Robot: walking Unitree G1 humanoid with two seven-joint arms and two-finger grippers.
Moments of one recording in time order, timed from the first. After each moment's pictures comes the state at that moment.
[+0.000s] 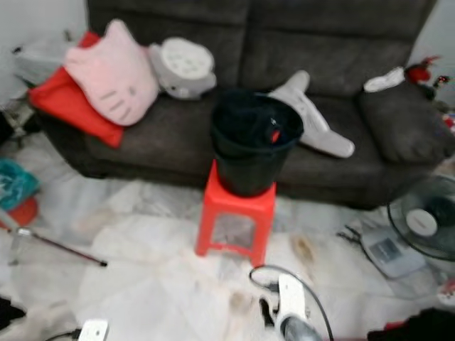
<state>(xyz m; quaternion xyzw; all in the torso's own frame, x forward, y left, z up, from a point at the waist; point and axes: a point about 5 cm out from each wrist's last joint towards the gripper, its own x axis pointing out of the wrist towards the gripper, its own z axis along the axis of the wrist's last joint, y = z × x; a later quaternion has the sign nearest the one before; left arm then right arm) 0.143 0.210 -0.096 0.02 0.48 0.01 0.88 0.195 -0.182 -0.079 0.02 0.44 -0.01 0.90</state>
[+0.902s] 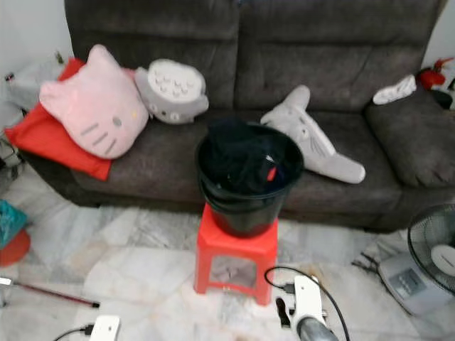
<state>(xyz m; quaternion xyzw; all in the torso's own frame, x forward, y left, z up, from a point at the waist) 0.141 0.207 -0.097 0.02 0.48 0.01 0.87 0.201 -0.181 -0.076 0.02 0.43 -0.01 0.90</state>
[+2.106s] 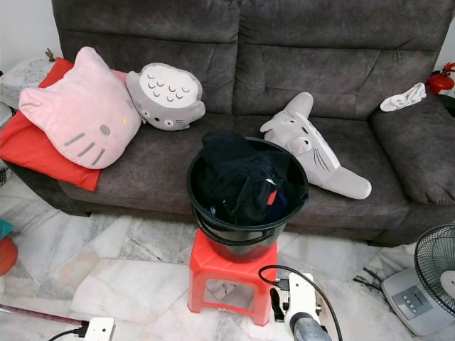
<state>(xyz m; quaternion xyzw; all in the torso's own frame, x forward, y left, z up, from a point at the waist) 0.147 0.206 -0.095 0.02 0.47 0.01 0.88 0.204 -0.193 -0.067 -0.02 0.36 -0.04 0.93</state>
